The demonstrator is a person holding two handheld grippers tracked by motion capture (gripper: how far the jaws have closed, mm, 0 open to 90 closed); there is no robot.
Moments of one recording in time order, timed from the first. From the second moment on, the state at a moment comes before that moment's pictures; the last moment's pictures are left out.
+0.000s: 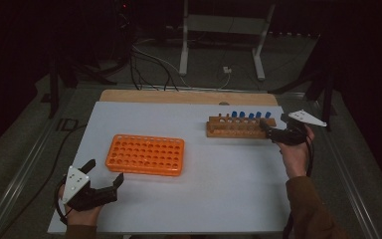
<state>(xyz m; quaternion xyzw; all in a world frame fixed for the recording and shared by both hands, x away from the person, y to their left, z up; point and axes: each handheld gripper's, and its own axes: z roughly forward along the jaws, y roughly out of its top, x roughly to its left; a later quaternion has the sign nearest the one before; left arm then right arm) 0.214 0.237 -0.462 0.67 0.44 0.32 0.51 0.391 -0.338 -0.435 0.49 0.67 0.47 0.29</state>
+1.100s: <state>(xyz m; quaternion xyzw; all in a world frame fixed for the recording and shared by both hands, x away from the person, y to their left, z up) 0.214 0.237 -0.463 0.67 0.44 0.31 0.51 0.431 -0.333 -0.470 0.54 0.66 0.41 0.31</state>
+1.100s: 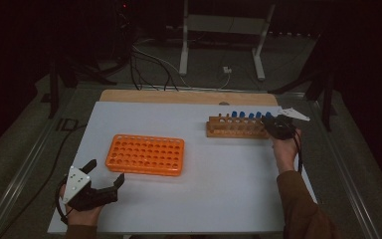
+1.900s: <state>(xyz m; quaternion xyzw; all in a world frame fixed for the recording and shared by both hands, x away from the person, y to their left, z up) 0.214 0.235 -0.463 0.68 0.44 0.31 0.51 0.421 -0.330 -0.438 0.53 0.65 0.43 0.34</state>
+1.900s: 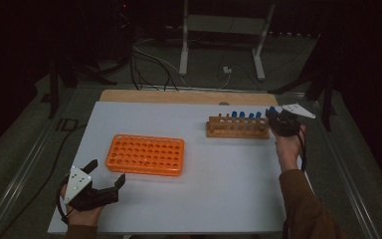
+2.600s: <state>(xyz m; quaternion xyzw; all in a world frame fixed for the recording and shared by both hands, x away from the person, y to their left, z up) 0.215 0.233 -0.464 0.68 0.44 0.31 0.50 0.408 -0.333 -0.400 0.50 0.66 0.45 0.34</state>
